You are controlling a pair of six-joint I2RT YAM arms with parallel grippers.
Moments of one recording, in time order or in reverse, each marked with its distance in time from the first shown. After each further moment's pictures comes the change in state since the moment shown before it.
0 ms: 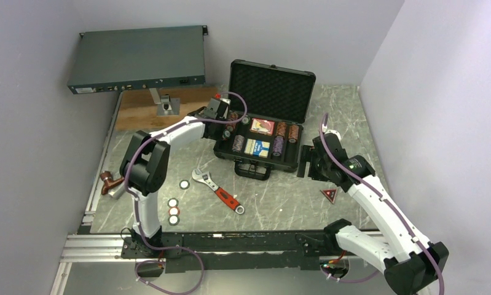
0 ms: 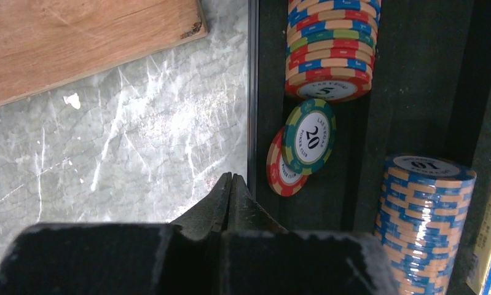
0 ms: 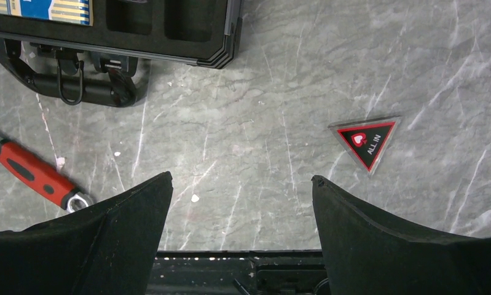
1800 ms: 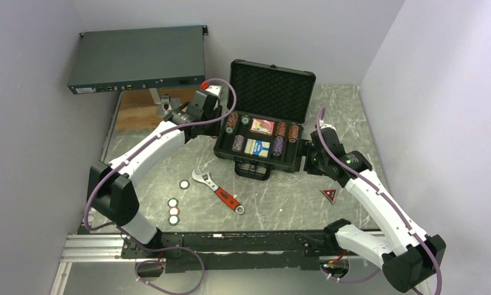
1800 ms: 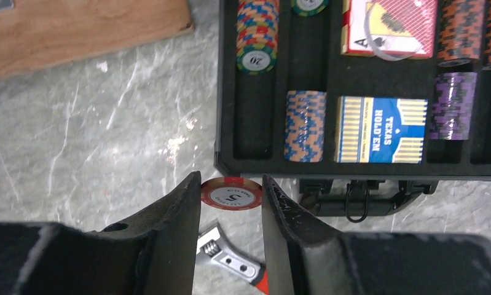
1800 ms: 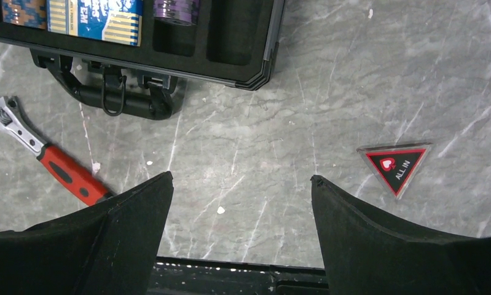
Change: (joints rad) left arm -0.040 -0.364 -0.020 -0.190 0.030 -0.142; right arm 0.000 0.057 0.033 0.083 -0.062 -0.003
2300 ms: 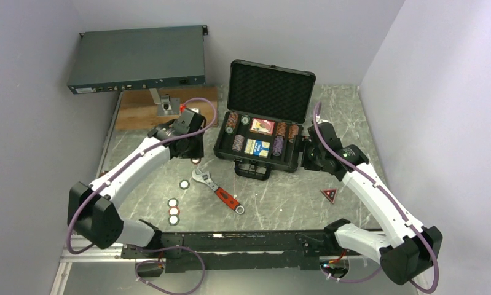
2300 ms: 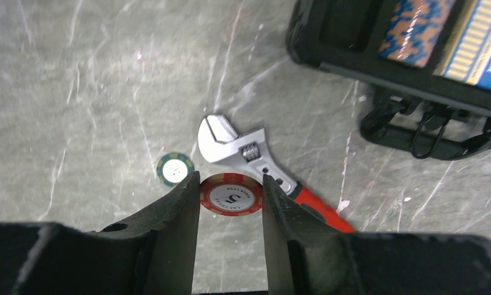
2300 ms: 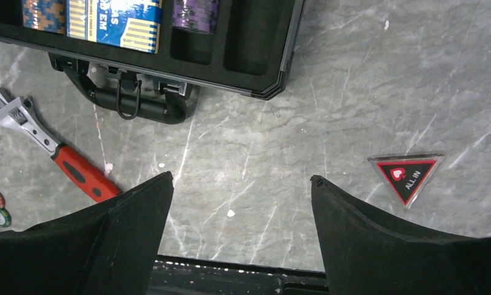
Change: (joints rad) left arm 0.023 -0.223 -0.241 -0.225 -0.049 -0.196; right arm 0.000 0.065 0.053 0.008 -0.027 -0.005
